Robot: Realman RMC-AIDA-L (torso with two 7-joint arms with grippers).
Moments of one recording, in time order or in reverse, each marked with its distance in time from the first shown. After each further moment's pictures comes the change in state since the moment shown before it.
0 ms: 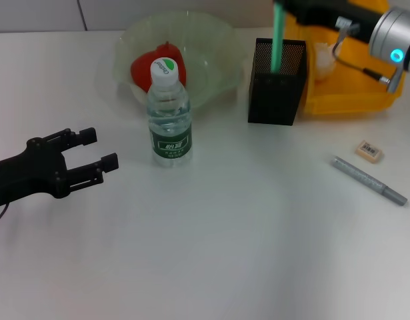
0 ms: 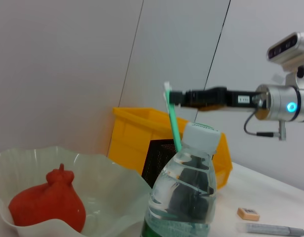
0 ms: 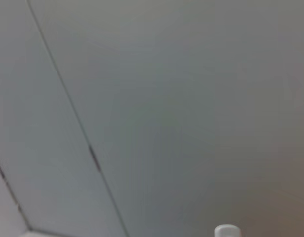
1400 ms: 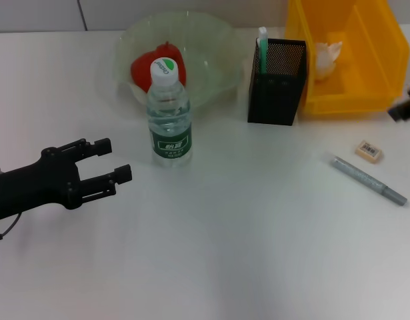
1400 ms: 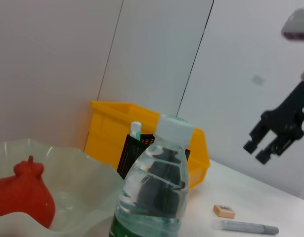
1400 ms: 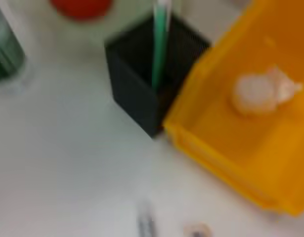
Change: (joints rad) left arm 0.000 -0.014 0.033 -0.005 0.000 0.024 -0.016; right arm -0.029 -0.013 0.030 -0.985 -1.382 -0.873 0.878
